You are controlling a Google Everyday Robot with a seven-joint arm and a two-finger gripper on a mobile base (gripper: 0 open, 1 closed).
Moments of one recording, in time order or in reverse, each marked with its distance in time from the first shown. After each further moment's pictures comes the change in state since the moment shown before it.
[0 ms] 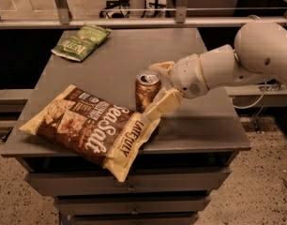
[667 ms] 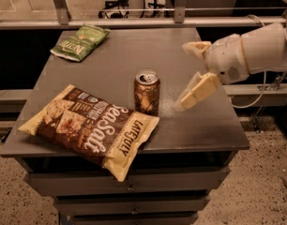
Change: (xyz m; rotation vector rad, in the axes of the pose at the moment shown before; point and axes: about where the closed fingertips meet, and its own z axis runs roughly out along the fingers) arm -0.002 -0.017 -0.083 0.116 0.043 -0.037
